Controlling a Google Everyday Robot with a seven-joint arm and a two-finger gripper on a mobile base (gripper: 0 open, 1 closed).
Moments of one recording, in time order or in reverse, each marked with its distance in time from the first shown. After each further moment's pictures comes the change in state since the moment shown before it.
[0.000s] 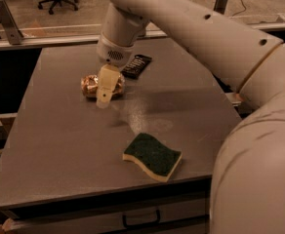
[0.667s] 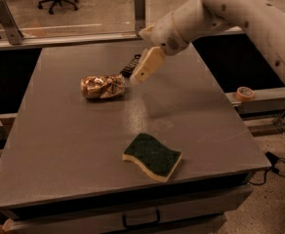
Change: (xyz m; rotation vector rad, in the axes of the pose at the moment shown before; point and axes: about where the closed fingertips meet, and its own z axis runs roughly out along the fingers) arm 0.064 -0.029 -0.089 0.183 -0.445 0.132
